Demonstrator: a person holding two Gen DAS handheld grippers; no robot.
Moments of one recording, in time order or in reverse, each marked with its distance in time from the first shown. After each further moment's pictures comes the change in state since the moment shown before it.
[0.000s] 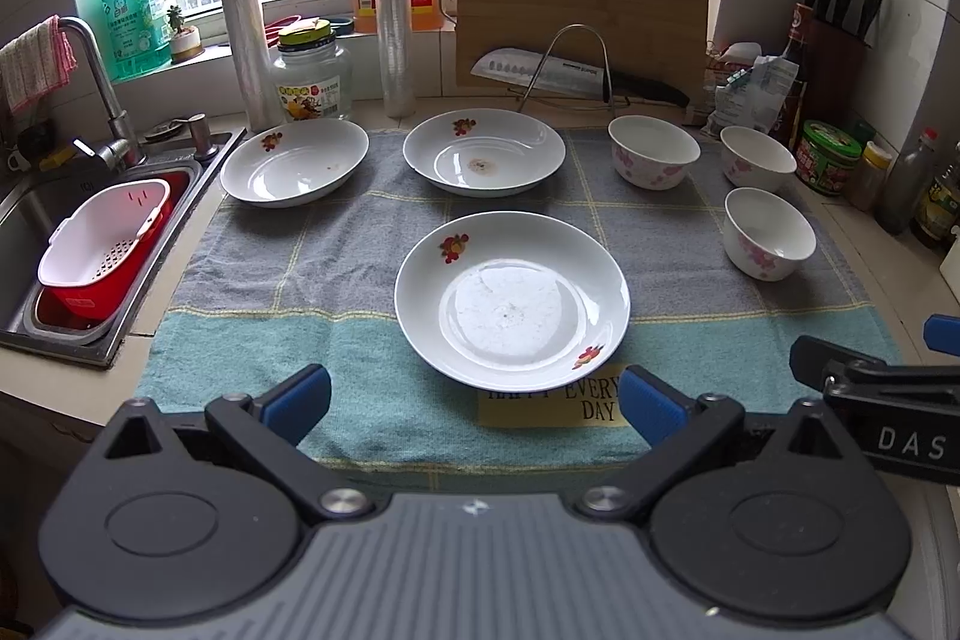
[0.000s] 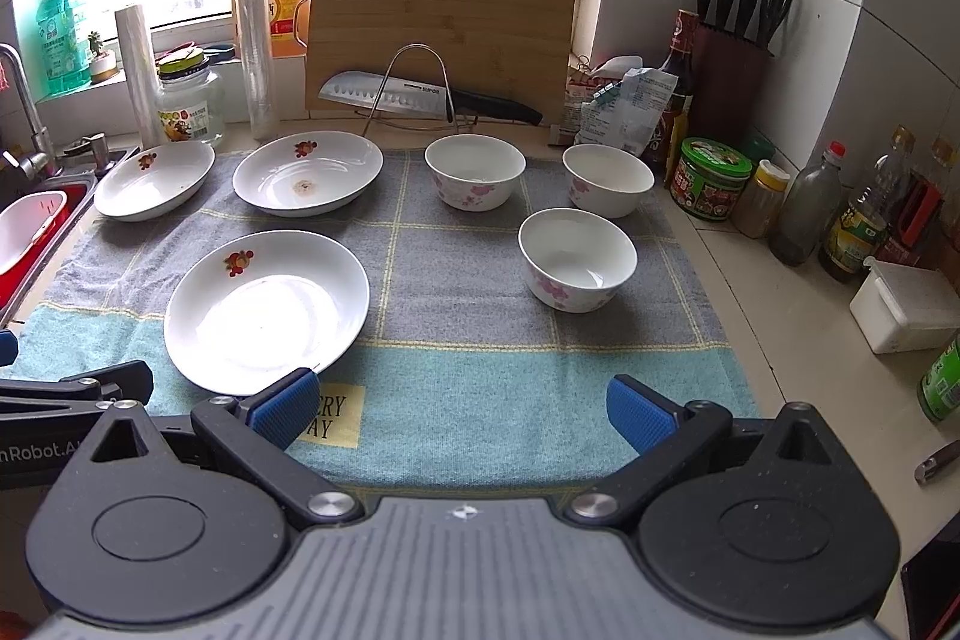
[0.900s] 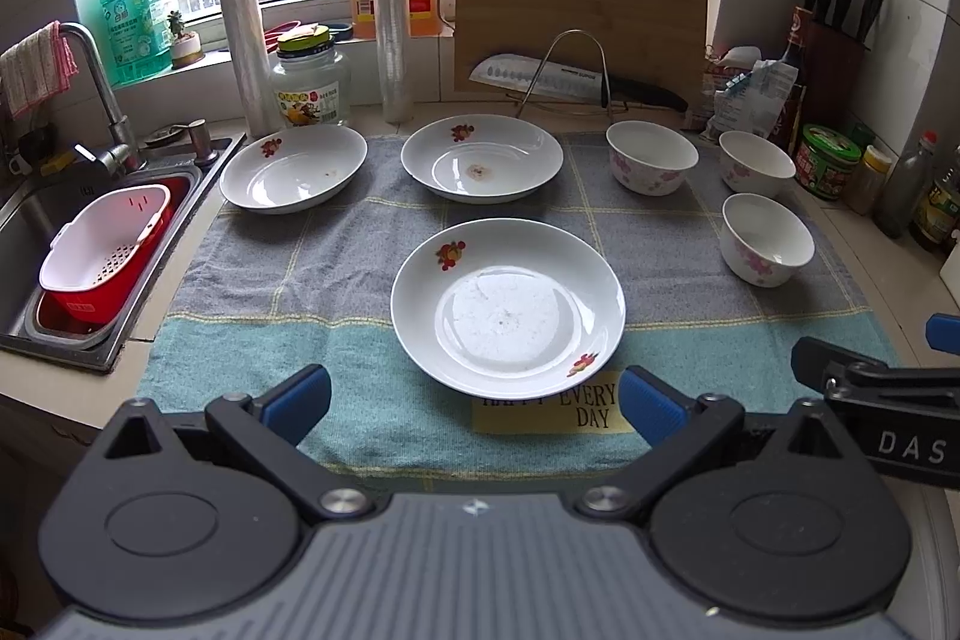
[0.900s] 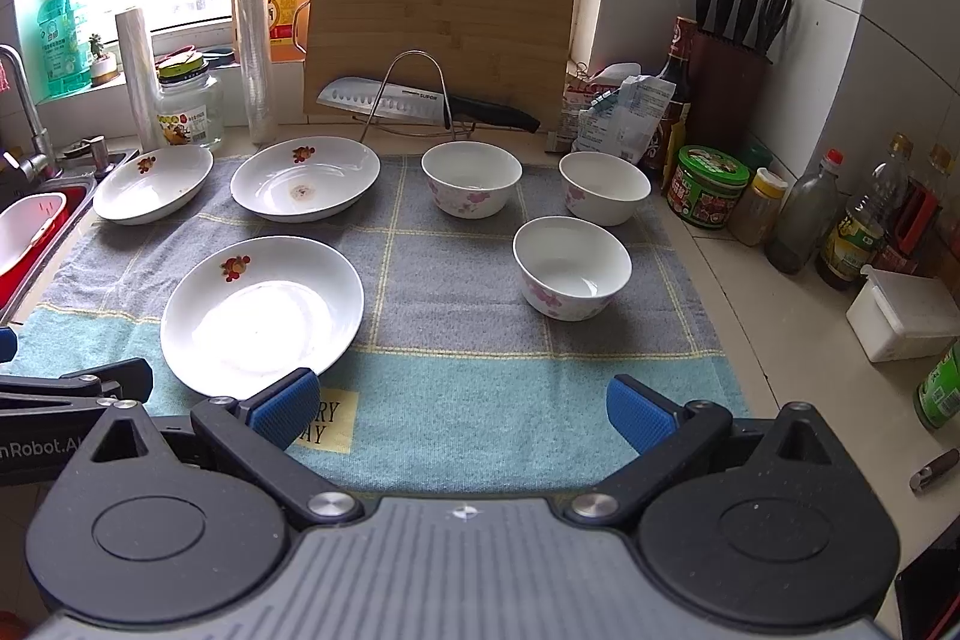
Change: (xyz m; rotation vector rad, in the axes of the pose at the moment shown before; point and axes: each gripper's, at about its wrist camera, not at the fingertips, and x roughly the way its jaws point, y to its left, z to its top) left arm -0.003 -0.003 0.005 0.001 -0.004 0.005; right arm -0.002 0.001 0.000 -0.009 -0.013 -0.008
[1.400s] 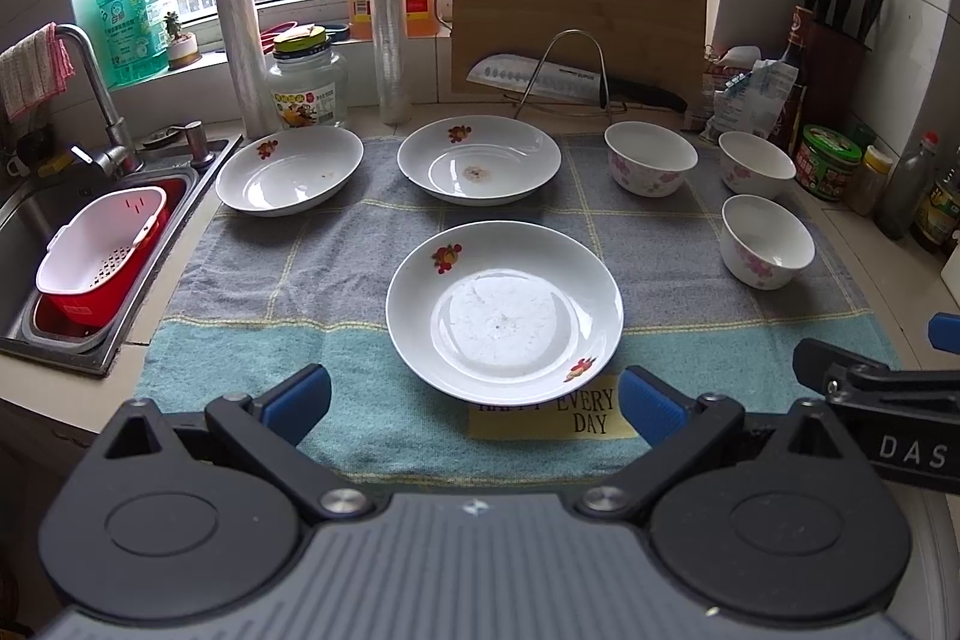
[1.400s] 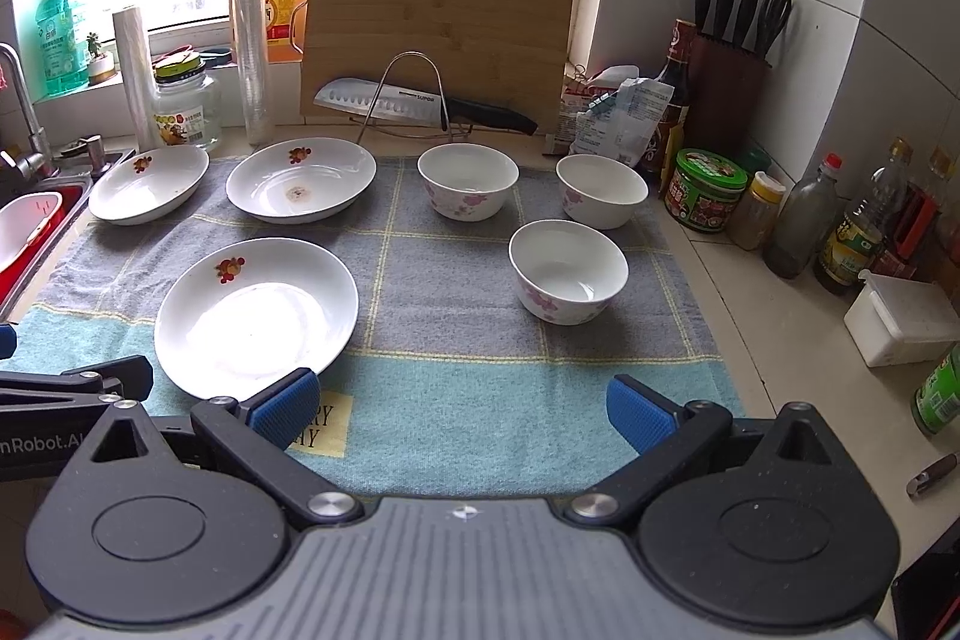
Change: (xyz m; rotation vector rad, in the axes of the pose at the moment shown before) left arm 0.004 -0.002 0.001 0.003 0.000 -0.003; right arm 0.003 -0.001 0.003 -0.003 -0.003 -0.008
